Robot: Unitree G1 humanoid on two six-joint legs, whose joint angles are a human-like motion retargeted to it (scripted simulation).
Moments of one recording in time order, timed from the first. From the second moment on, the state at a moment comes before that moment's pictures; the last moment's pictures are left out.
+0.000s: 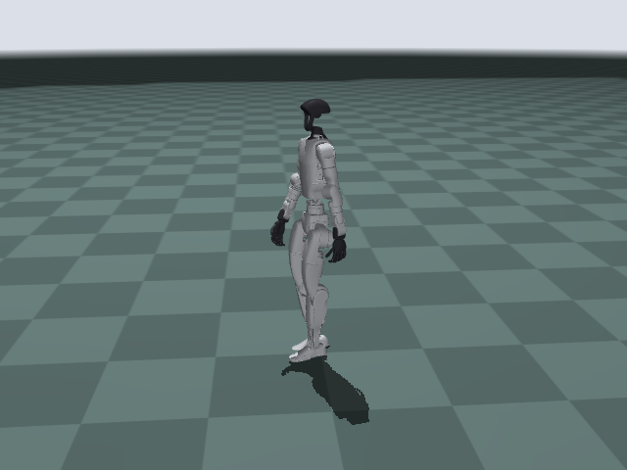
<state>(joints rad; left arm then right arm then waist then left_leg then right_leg) 0.18 0.14 0.41 1.51 0.15 -0.01 -0.25 -0.18 -0.07 0.10 1.36 -0.27 -0.16 0.22 -0.05 -0.03 0.03 0.02 -0.16 0.09 -0.01 0.06 0.13 0.03 -0.05 -0.20 0.15 -0.01 0.02</state>
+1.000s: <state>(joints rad) -0.04 0.10 0.41 1.58 0.09 0.03 -0.26 0.01 -0.15 0.06 1.32 -0.43 -0.13 0.21 -0.08 -0.04 0.06 0.07 -0.17 0.25 -0.02 0.04 0.16 0.07 -0.04 -0.10 0.06 0.10 0.09</state>
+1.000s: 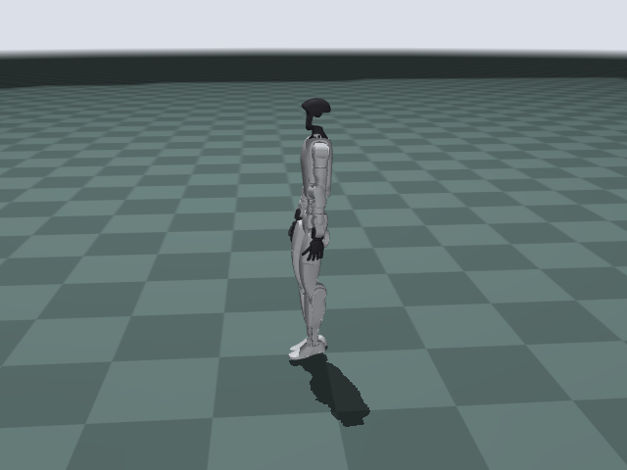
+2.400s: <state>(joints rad) 0.31 0.07 0.56 1.50 0.19 0.00 -0.26 -0.22 -0.09 0.13 1.70 -0.48 -0.10 0.07 0.07 -0.07 0.02 -0.05 -0.18 0.18 0.32 -0.03 0.12 0.12 -0.06 -0.23 0.08 -0.01 -0.01</state>
